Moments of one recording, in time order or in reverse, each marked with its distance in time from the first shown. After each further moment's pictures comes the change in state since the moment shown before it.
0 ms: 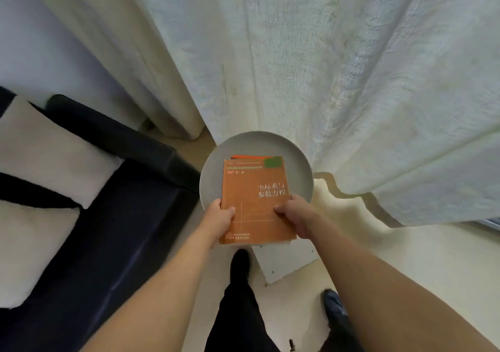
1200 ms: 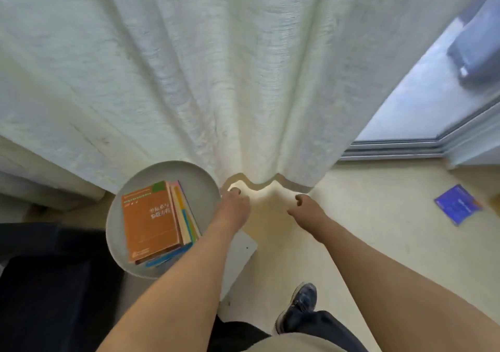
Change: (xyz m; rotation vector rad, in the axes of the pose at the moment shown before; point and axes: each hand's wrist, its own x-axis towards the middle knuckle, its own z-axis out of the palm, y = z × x) left_hand -0.086 0.087 0.267 0.785 -0.222 0.506; right_hand -0.130 0.131 -0.243 -0.061 0.469 -0.077
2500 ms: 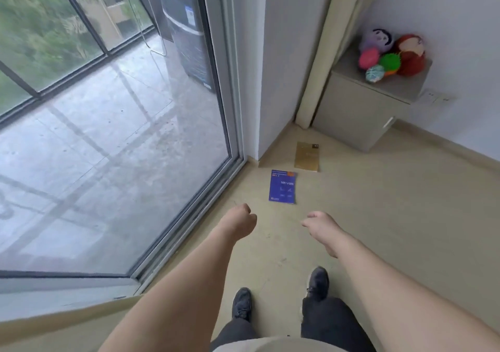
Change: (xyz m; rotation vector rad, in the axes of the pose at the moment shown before) left_hand 0.039 0.679 0.453 0.793 -0.522 0.689; right_hand 0.041 0.365 -0.605 0.820 0.614 0.501
